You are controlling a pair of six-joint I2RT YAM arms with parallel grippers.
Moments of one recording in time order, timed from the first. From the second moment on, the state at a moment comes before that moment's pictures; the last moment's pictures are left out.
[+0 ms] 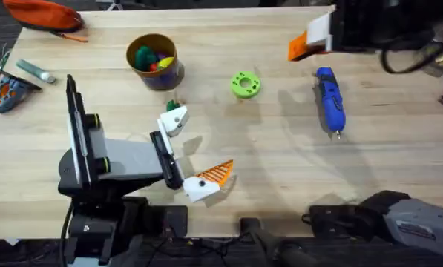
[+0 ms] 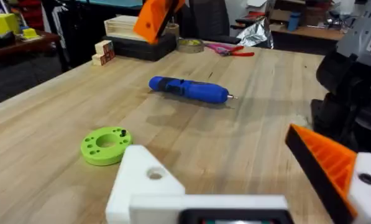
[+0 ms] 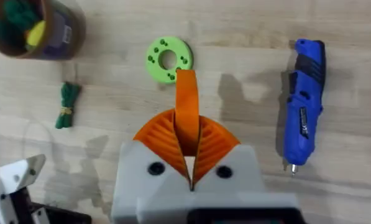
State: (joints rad) left arm -0.03 0.01 0.01 -0.12 1.13 0.09; right arm 0.41 1.30 1.46 -1.15 0.02 0.40
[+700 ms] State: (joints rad) left arm -0.03 0.01 0.01 -0.12 1.13 0.09; right arm 0.13 1.13 1.10 -0.89 -0.78 0.16
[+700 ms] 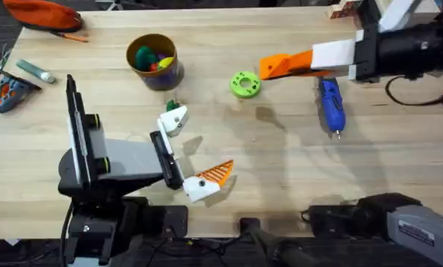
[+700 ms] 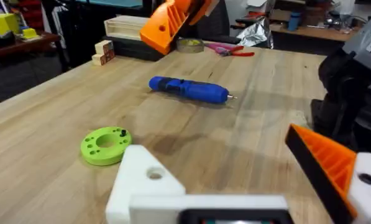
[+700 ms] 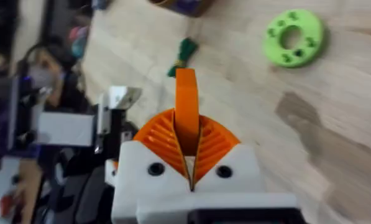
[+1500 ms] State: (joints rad) left arm -0.03 0.01 0.01 -0.12 1.13 0.09; right arm 0.19 1.53 1.10 -0.96 -1.48 -0.31
